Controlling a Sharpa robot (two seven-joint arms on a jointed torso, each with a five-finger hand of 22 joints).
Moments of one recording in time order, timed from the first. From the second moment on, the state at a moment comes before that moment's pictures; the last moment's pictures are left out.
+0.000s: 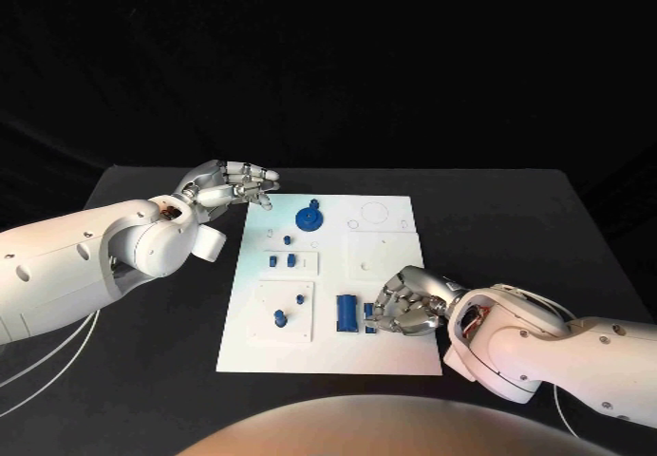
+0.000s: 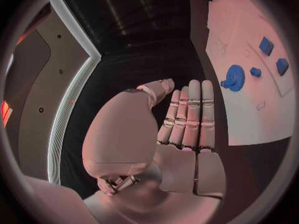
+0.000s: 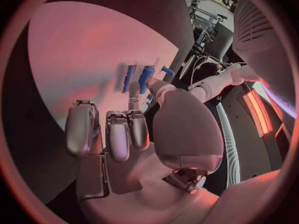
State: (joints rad) left arm 1.15 -0.91 -0.03 1.45 -0.18 -0.13 0.28; left_hand 1.39 -0.18 0.56 0.04 0.21 0.82 0.21 0.37 0.19 0.91 0.16 0.45 0.07 0.89 0.09 0.97 0.24 0.17 0.74 0.19 0.86 0.54; right arm 1.01 -0.99 -0.18 1.97 -1.21 -0.46 -0.42; right_hand 1.16 -0.23 0.43 0.19 0.11 1.10 0.03 0.43 0.63 1.47 -0.04 1.47 1.31 1.47 -0.10 1.54 1.31 0.05 1.47 0.02 1.26 1.31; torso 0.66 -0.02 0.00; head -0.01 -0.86
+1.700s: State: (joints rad) left arm 1.15 -0.91 -0.03 1.46 -0.18 -0.12 0.28; left_hand 1.39 -0.18 0.56 0.04 0.21 0.82 0.21 0.37 0.19 0.91 0.16 0.45 0.07 0.89 0.09 0.97 0.24 0.17 0.74 0.19 0.86 0.54; right arm 1.01 -0.90 -0.18 1.93 -1.41 -0.46 -0.47; right_hand 1.23 -0.23 0.44 0.15 0.11 1.13 0.00 0.45 0.63 1.46 -0.06 1.52 1.31 1.47 -0.11 1.56 1.31 0.05 1.47 0.00 1.32 1.31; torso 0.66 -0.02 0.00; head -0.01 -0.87
